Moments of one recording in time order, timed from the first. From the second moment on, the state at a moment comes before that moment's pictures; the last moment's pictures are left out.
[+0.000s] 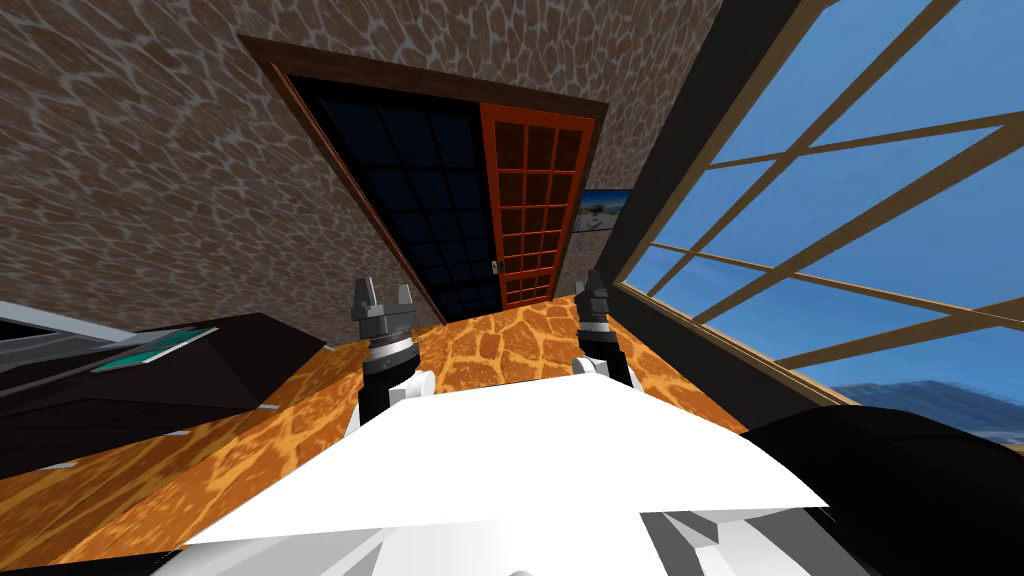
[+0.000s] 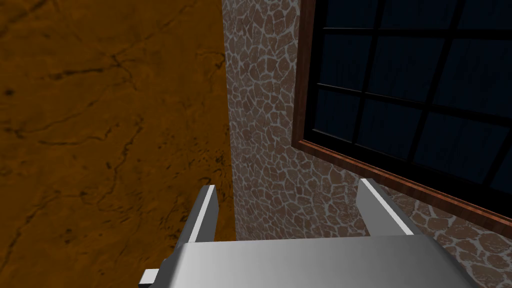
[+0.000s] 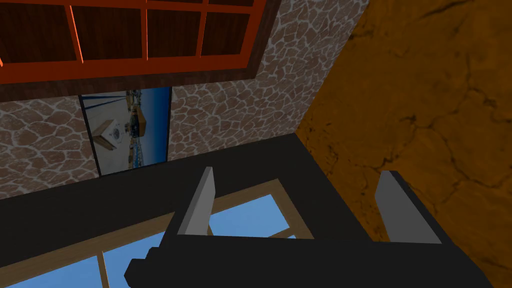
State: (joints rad) arm 0.54 0.03 0.05 -2.30 0.00 -0.39 0.15
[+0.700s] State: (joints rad) arm 0.52 -0.02 0.05 -2.18 0.02 -0.42 0.26
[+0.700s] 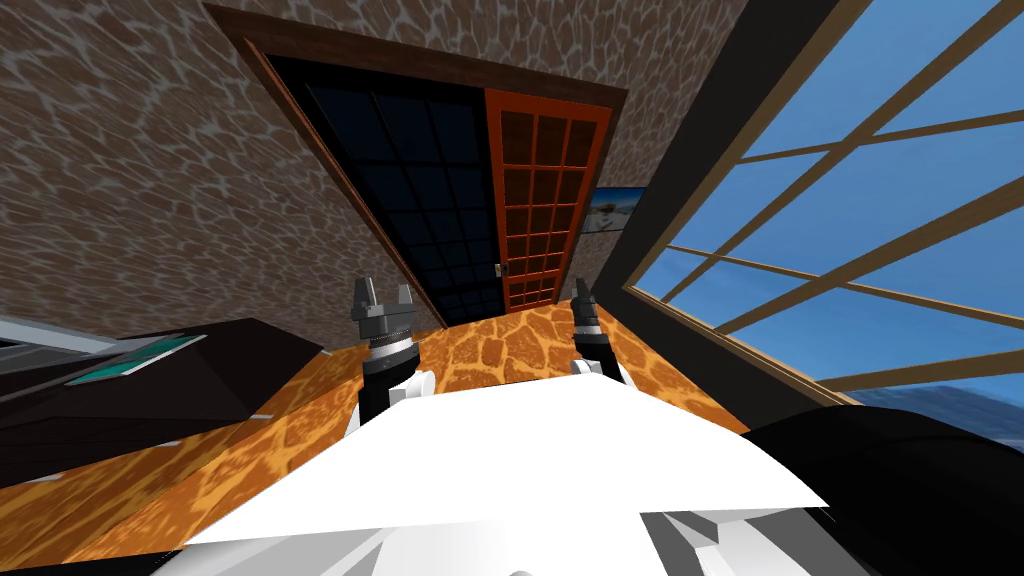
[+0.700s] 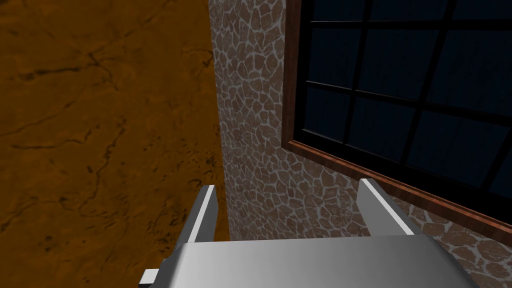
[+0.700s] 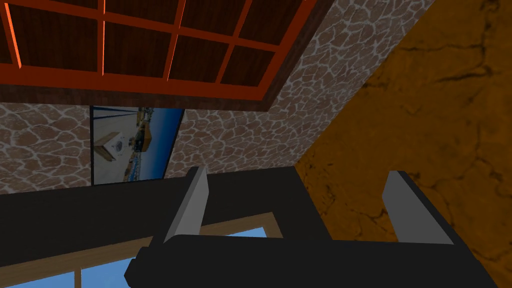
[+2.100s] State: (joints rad) arm 0.46 -0.07 0.04 -1.92 0.07 -0.50 0.51
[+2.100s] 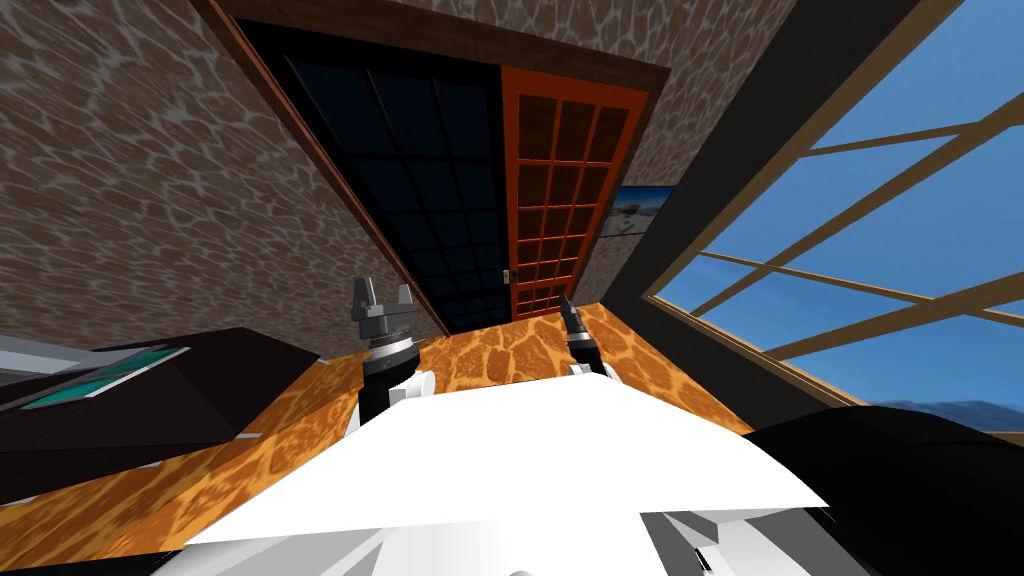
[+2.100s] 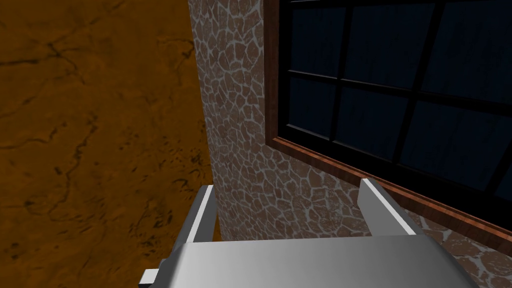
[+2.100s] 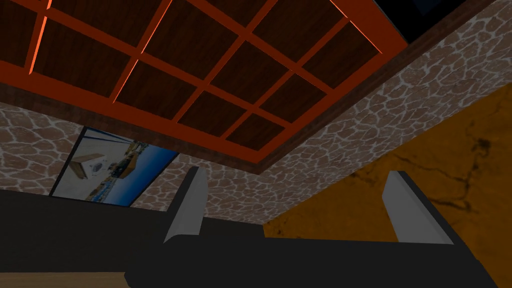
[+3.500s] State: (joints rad) arm 0.41 -0.09 0.02 -1.65 0.12 -0.59 0.78
